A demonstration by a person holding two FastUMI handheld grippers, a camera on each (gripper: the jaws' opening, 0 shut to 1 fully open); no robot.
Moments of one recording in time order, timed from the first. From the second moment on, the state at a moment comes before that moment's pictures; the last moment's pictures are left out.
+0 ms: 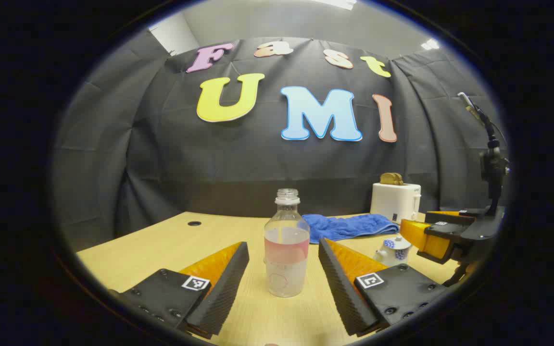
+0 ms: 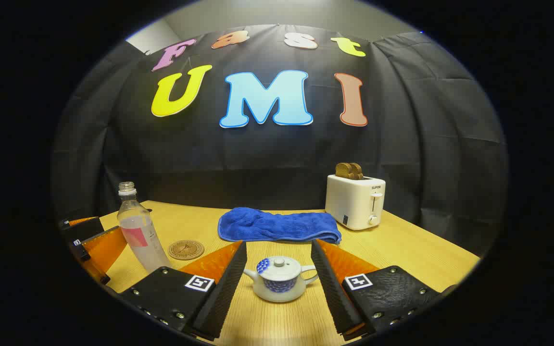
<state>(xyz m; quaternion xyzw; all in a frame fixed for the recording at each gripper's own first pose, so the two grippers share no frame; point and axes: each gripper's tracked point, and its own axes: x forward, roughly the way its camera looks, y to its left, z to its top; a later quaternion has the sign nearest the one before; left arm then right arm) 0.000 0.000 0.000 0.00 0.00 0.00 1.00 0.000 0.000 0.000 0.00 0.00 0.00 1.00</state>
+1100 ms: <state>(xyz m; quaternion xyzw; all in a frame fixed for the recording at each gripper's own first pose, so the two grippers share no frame) 0.006 0.002 -0.008 0.00 0.01 0.00 1.00 0.034 -0.008 -0.022 -0.01 0.03 0.00 1.00</state>
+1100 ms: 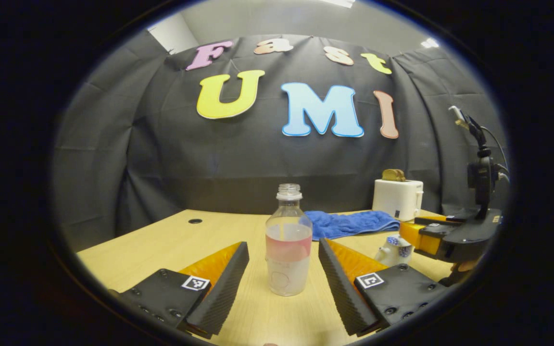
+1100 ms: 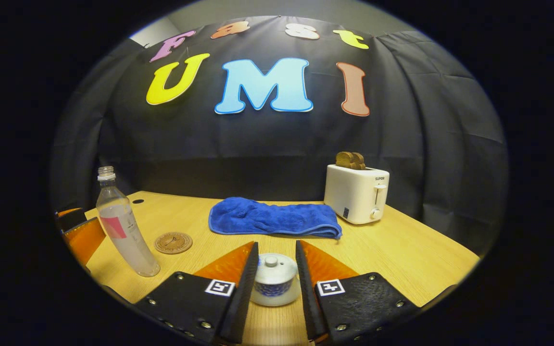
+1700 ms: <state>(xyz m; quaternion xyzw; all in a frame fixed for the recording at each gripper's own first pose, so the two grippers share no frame) 0.014 0.002 -0.017 0.00 0.02 0.01 1.00 0.049 0.003 -0.037 -0.01 0.04 0.03 1.00</state>
